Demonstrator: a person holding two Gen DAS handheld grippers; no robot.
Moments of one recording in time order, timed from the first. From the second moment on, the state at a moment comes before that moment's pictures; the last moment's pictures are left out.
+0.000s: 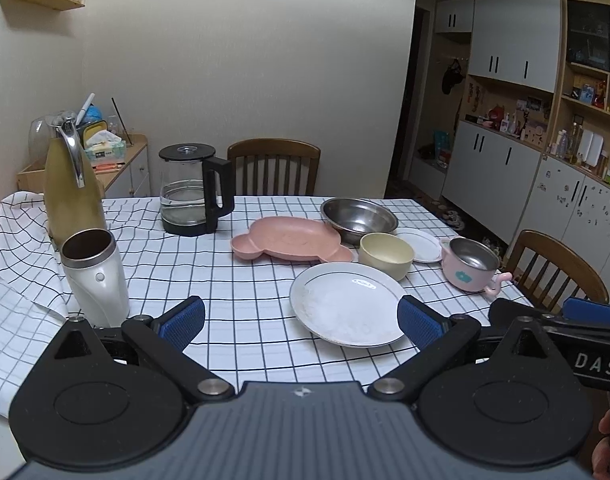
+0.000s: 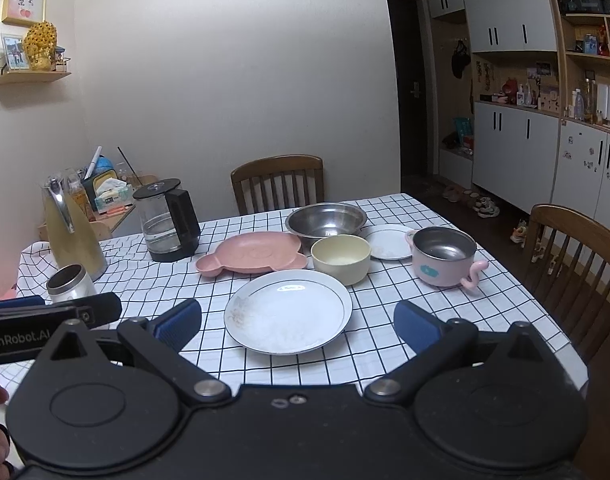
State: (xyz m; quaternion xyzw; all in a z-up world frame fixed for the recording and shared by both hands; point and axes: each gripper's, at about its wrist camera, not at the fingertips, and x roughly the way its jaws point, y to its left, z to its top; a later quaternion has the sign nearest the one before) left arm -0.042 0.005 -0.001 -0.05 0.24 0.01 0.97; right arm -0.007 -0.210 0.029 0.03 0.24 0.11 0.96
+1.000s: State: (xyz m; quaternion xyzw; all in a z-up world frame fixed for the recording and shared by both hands) left arm -0.028 -0.031 0.049 -0.04 0.25 0.02 0.97; right arm 0.000 -0.218 0.053 0.04 0.24 0.11 0.96
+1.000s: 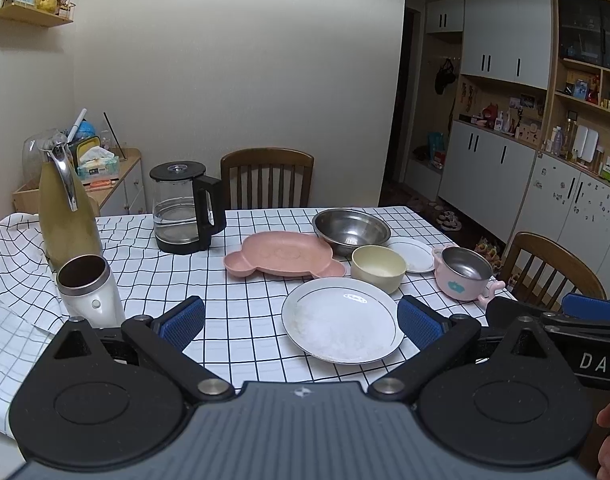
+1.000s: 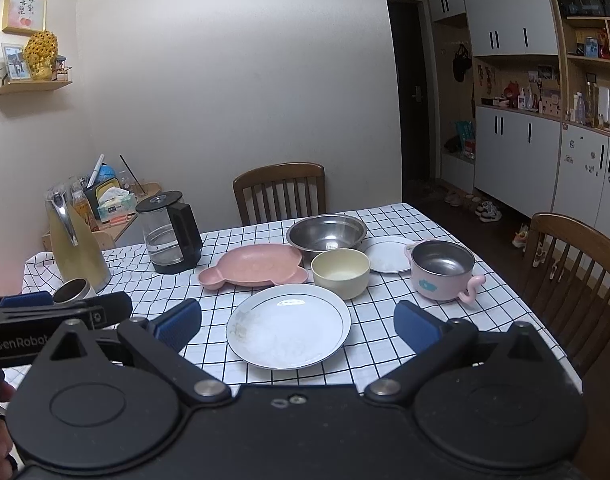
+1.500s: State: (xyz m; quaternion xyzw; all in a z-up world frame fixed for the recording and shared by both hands) left arm -0.019 -0.036 0.058 -0.05 0.27 0.02 0.96; right arm 0.006 -0.225 0.057 0.05 0.25 0.11 0.96
